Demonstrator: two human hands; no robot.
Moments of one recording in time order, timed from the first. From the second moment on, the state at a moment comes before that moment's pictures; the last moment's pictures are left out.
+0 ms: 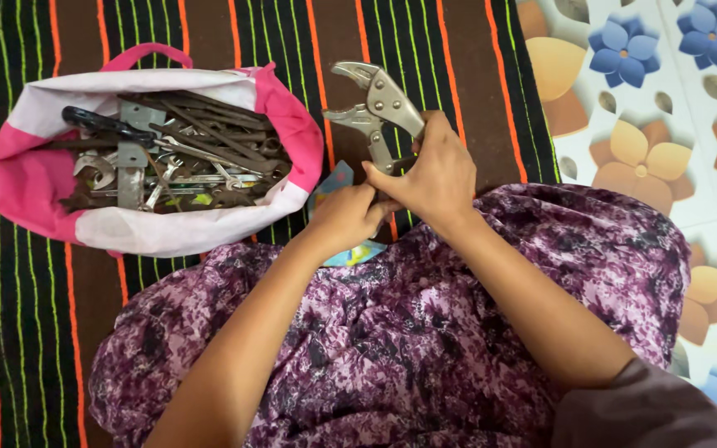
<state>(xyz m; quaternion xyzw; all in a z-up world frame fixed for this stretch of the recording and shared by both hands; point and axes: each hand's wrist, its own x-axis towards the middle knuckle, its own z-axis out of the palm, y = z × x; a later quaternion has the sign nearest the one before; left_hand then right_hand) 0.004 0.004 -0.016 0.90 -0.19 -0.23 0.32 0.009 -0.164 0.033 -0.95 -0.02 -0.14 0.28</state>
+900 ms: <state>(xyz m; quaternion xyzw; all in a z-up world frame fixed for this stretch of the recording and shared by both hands) 0.002 0.043 0.083 0.94 -0.23 0.08 0.25 0.030 -0.178 0.005 -0.49 -0.08 0.23 0.84</state>
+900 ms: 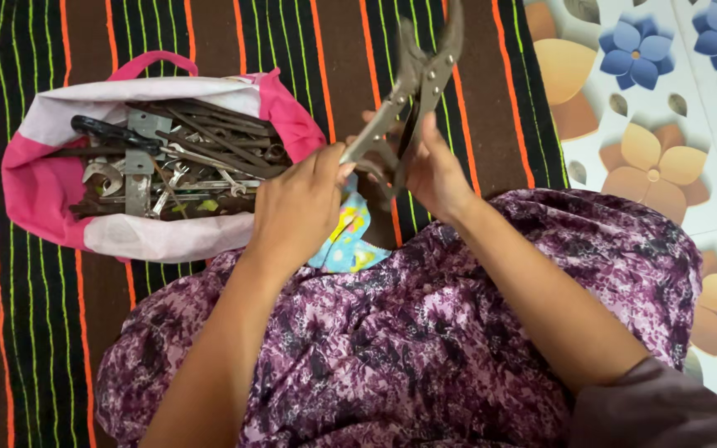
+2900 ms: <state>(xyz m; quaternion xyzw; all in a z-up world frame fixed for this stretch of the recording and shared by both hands) 0.066 0.192 0.043 0.96 0.16 0.09 0.21 0.054 -0.257 -0.061 -0.98 0.12 0.10 0.10</state>
